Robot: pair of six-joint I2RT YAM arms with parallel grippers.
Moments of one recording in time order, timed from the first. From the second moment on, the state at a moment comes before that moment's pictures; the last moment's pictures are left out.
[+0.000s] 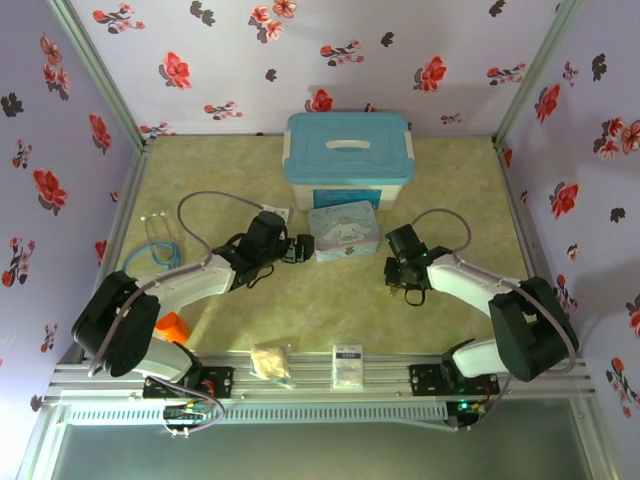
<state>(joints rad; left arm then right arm) -0.72 1.44 0.77 -0.01 -0.11 -0.46 0.48 1.38 0.65 -0.48 0.08 0.63</state>
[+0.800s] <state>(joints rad) -0.41 1.05 0.55 -0.04 -0.54 -0.19 0.30 1.14 0.70 -0.32 0.40 0.36</state>
